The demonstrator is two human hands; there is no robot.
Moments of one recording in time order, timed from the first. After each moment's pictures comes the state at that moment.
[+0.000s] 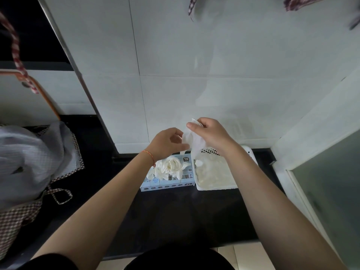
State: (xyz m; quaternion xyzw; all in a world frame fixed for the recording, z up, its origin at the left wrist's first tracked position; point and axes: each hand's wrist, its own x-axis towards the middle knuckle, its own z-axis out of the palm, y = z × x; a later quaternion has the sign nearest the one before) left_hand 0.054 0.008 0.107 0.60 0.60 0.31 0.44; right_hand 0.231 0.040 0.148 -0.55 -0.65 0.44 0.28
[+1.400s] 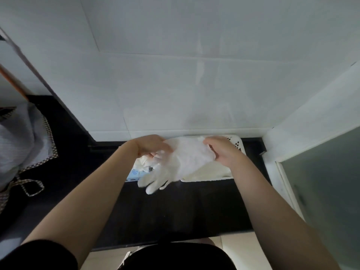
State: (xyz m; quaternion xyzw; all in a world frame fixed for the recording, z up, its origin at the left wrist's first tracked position) left_hand 0.075 0.047 0.047 0.51 0.59 0.06 0.62; right_hand 0.319 0.054 0.073 -0.66 -0.35 0.63 0.22
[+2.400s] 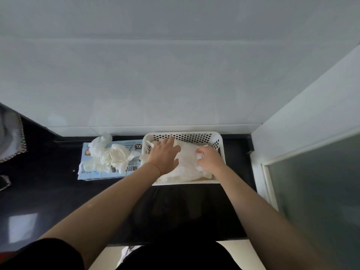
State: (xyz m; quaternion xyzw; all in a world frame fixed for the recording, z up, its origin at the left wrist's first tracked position) left_hand 0.243 0.062 -0.031 0.78 0.61 -0.08 0.12; right_hand 0.431 0.092 -0.044 -0.64 -0.65 0.41 -0.01
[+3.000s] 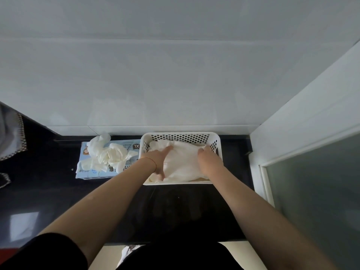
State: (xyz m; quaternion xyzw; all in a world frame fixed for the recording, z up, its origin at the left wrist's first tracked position) left_hand 0.232 0.066 -0.030 0.65 0.64 -0.25 0.32; right_hand 0.429 0.089 -0.036 -0.59 -0.76 0.20 -0.19
